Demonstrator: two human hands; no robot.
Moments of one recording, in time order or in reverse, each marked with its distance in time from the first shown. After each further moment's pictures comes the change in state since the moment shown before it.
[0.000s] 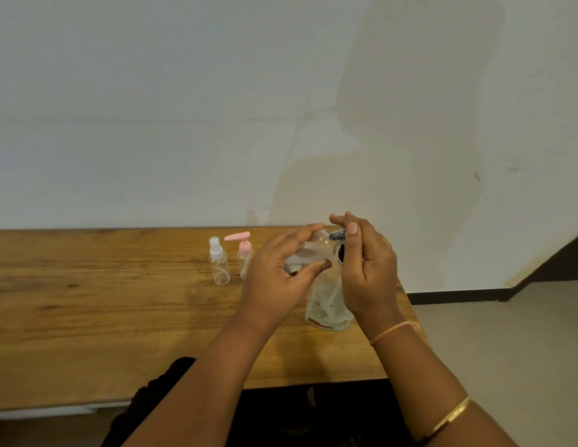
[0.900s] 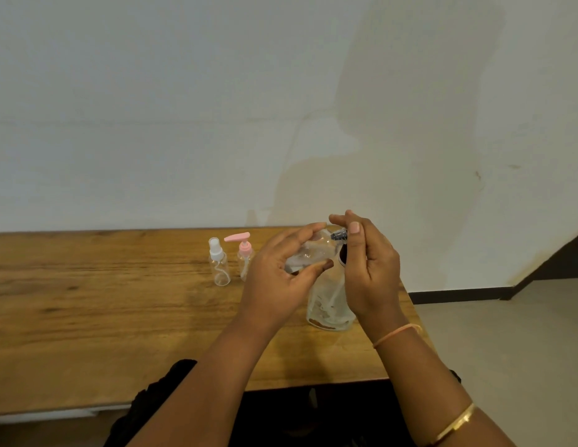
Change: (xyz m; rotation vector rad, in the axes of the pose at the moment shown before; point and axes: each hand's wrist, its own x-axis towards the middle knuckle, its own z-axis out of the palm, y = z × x) left_hand -0.001 0.001 0.001 -0.014 0.024 0.030; right_hand 0.001 -0.002 -0.002 0.042 0.000 0.008
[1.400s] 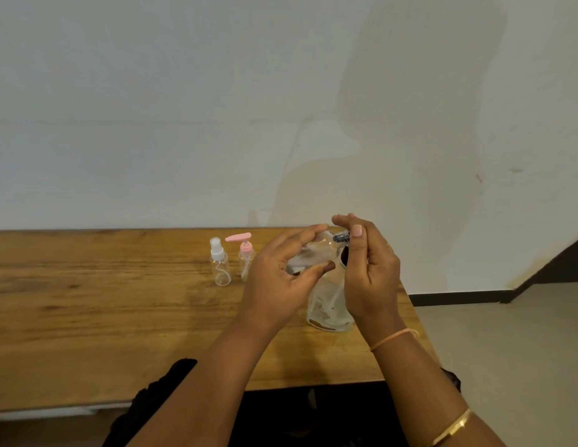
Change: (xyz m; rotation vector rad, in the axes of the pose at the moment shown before) left_hand 0.001 0.003 -0.001 -0.010 -0.003 0.004; right_hand -0.002 -0.003 0.001 0.049 0.042 0.006
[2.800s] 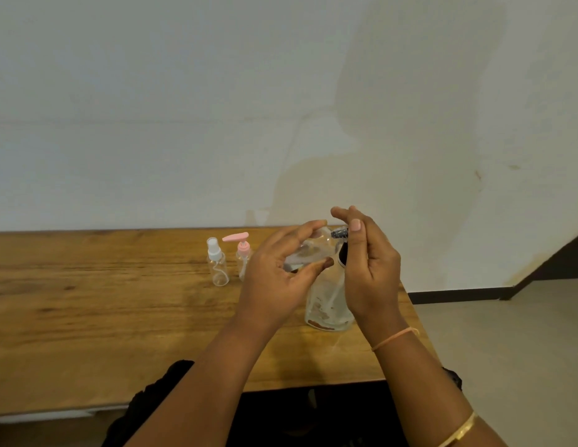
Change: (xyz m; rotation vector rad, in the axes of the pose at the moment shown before) left_hand 0.003 0.001 0.001 0.007 0.008 0.016; right_hand 0.004 -0.003 0.000 0.009 -0.019 0.049
